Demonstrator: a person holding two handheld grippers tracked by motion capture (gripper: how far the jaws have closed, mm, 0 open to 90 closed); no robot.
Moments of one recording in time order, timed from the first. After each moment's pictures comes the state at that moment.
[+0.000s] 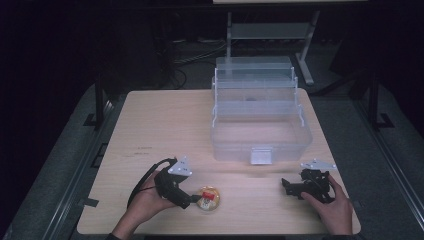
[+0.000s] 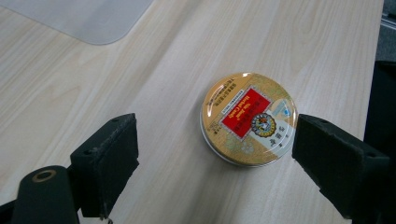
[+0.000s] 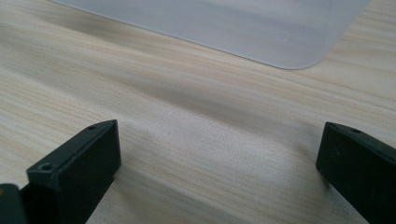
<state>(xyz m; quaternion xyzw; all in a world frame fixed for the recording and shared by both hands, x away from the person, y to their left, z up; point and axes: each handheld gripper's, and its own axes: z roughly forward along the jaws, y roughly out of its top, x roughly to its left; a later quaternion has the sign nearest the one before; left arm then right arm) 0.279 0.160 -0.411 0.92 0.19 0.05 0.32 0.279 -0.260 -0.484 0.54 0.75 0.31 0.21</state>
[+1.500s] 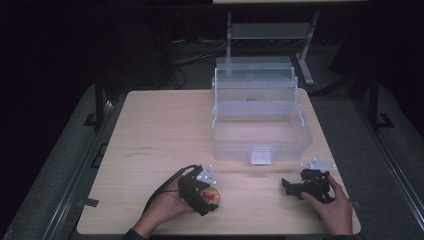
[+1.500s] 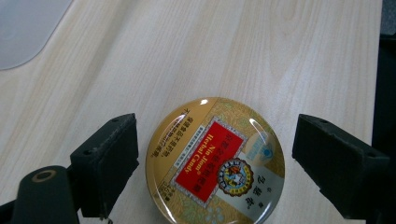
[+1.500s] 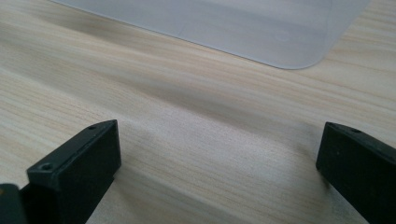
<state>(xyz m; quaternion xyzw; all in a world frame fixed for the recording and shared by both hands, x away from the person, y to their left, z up) 0.279 0.105 -0.436 0.95 0.13 0.02 0.27 0.279 -0.260 -0.484 0.54 0.75 0.31 0.21</state>
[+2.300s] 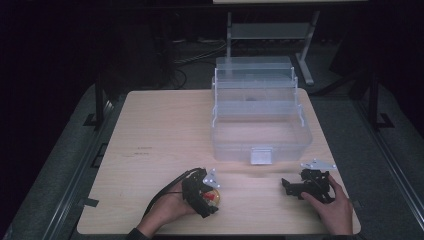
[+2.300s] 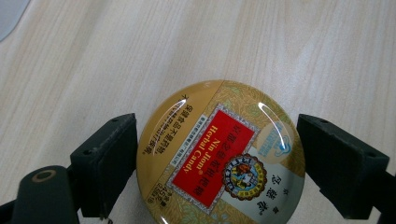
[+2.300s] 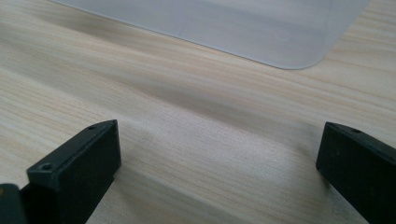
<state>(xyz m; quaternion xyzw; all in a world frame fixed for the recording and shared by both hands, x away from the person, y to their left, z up) 0.279 0.099 -0.450 0.96 0.13 0.02 0.24 0.279 -0.260 -0.484 0.54 0.75 0.31 0.21</state>
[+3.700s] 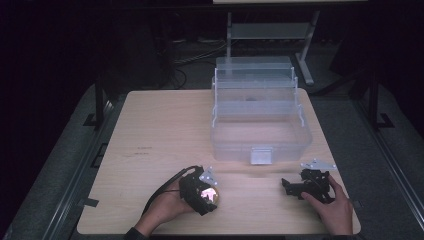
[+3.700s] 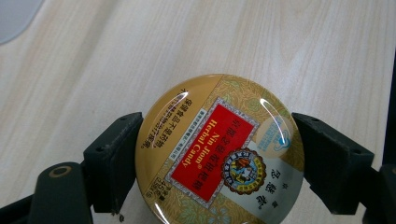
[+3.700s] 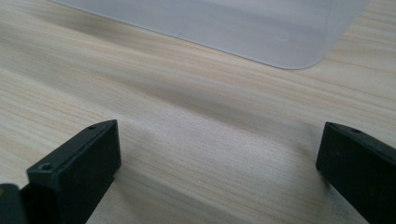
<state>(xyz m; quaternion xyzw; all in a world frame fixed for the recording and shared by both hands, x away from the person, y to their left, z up) 0.282 0.106 -0.440 0.96 0.14 0.01 0.25 0.279 -0.260 -0.484 0.54 0.75 0.31 0.21</state>
